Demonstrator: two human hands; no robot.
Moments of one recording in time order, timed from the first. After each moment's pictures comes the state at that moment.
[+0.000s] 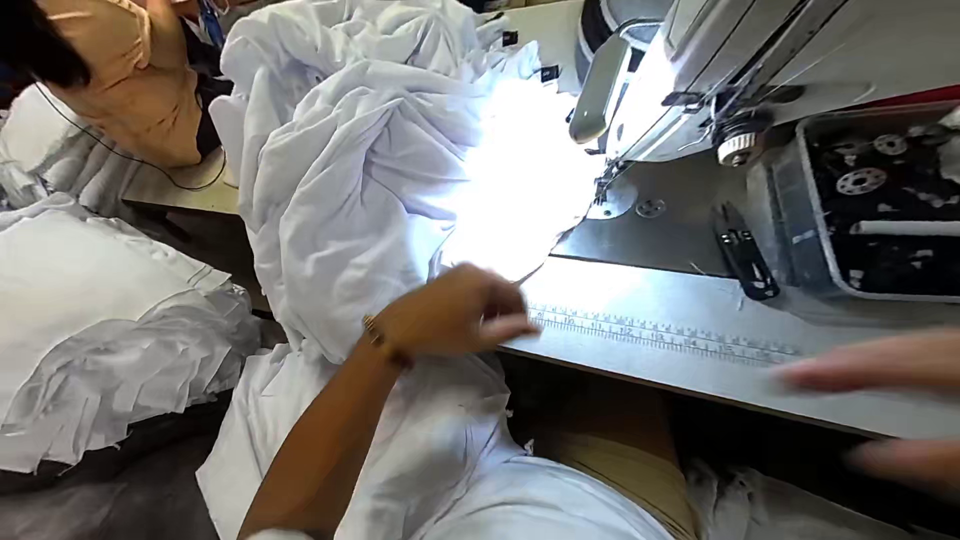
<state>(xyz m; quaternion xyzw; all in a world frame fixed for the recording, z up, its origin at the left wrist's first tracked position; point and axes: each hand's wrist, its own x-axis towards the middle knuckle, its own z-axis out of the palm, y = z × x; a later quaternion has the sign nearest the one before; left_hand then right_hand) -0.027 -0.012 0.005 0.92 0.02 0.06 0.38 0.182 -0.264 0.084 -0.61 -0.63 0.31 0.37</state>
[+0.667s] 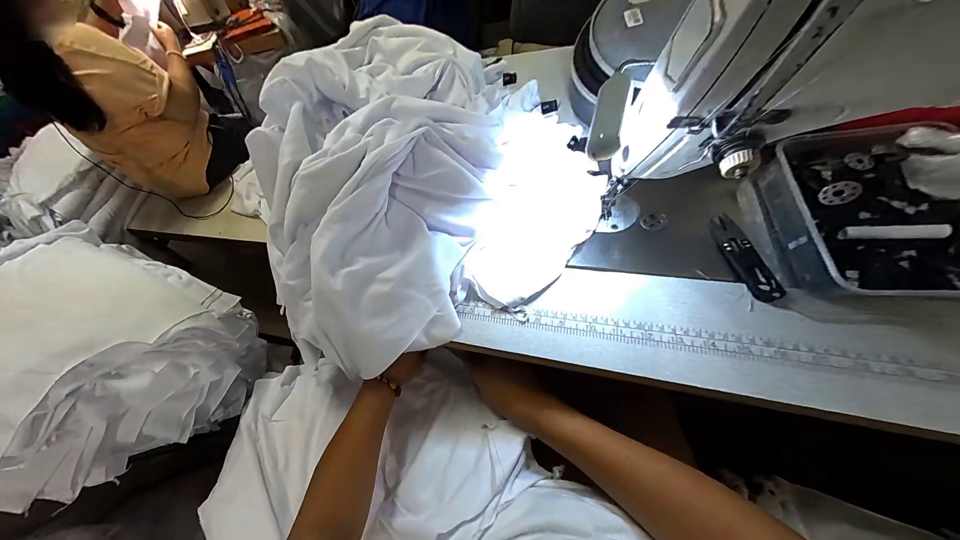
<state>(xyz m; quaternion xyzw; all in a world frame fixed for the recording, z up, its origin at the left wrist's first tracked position) -0.112 0.006 -0.123 0.87 0.41 -0.14 0.22 0.031 -0.133 -0.124 -0.75 -0.58 0.29 0.08</state>
